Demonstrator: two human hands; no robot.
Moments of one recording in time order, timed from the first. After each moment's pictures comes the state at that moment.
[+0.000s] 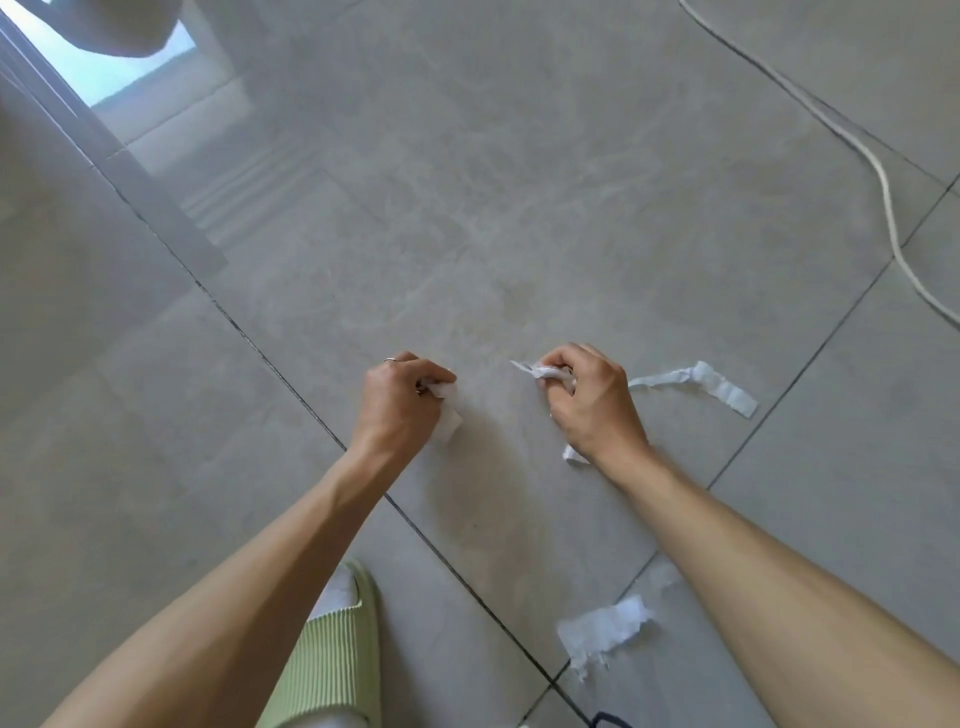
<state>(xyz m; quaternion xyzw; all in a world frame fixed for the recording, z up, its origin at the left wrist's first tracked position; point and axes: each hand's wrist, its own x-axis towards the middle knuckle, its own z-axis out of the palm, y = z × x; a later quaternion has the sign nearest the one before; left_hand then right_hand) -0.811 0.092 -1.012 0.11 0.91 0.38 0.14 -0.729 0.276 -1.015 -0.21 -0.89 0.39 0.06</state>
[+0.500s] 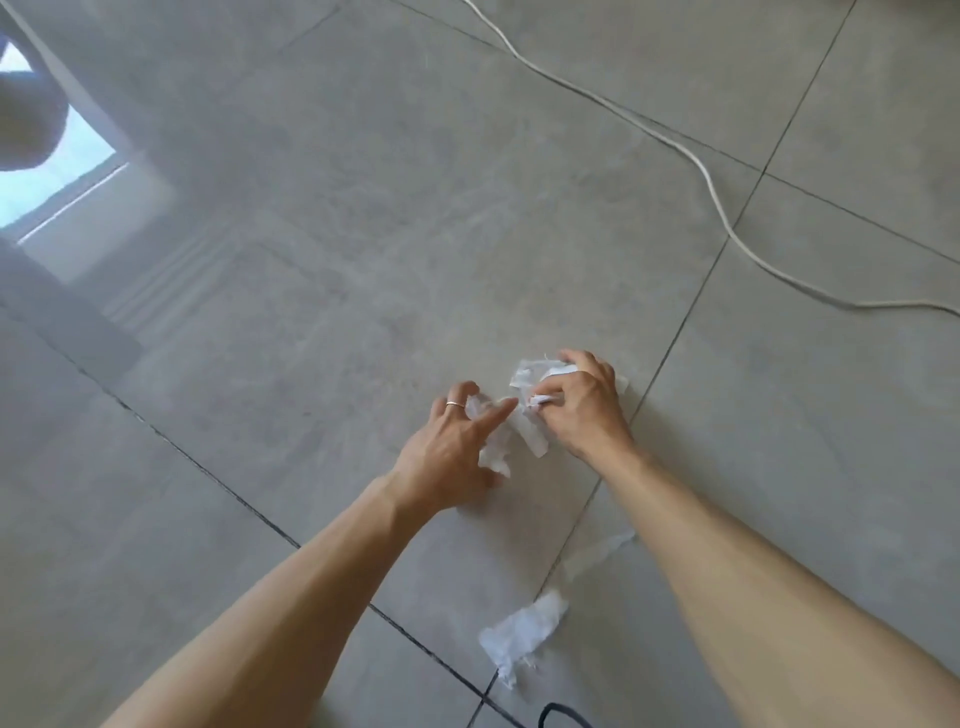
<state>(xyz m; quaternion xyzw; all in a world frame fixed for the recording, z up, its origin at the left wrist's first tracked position) -0.742 0.201 -1.008 0.44 0.85 0.11 0.27 -0.662 0.368 -1.018 -0.32 -0.90 0.29 -0.02</state>
